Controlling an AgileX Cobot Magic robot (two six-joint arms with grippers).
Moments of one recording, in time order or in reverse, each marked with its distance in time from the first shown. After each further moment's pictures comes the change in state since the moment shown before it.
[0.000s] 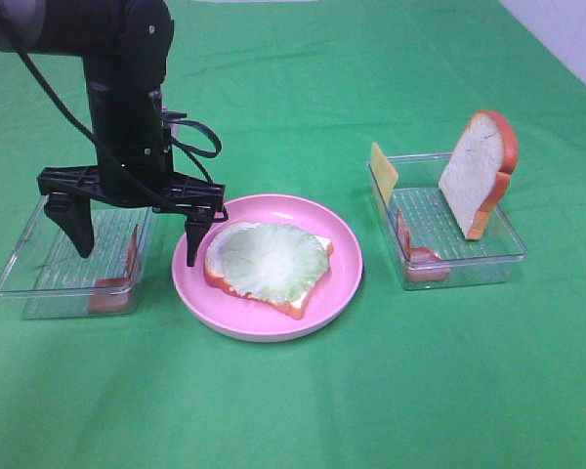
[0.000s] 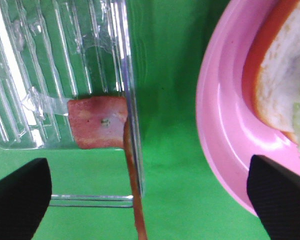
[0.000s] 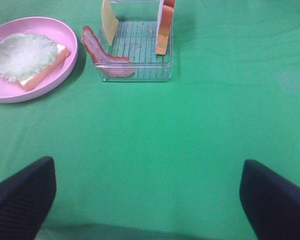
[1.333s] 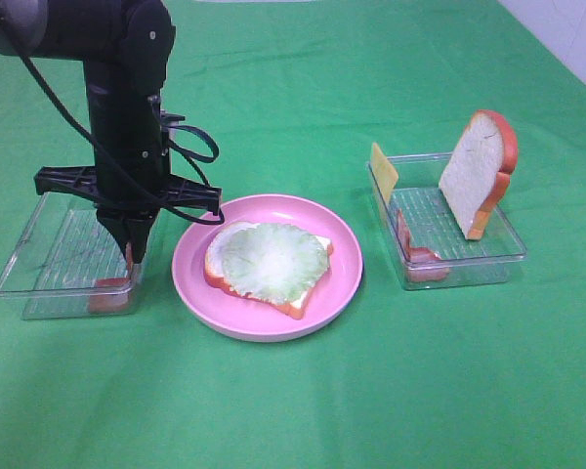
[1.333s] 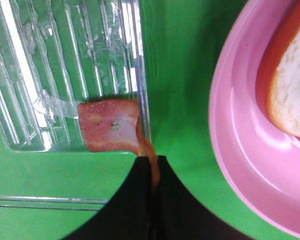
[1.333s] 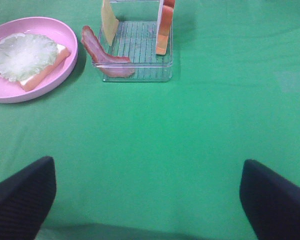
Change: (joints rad) left arm 0.000 0.002 0.003 0.026 0.001 -0.003; right arm 0.000 0.000 0.000 0.000 0.000 0.000
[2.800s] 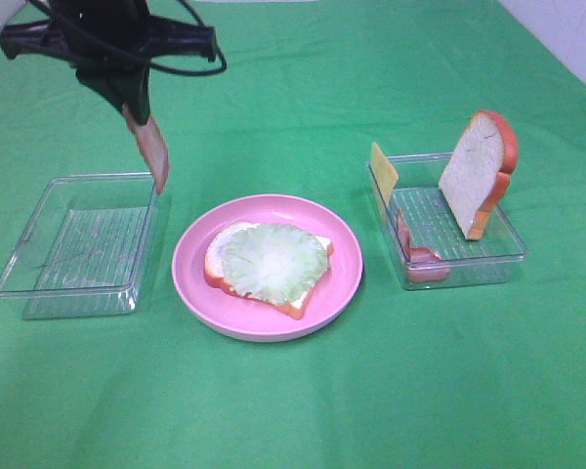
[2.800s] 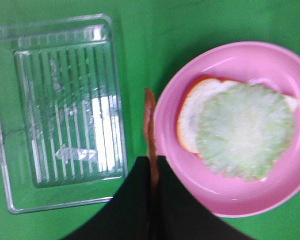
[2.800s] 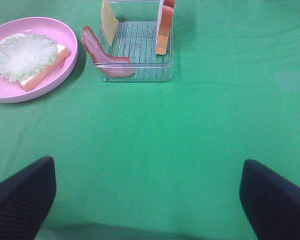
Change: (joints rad) left arm -0.002 -0.224 -0.192 -0.012 0.002 0.054; right arm 0.000 0.000 0.000 0.000 0.000 0.000
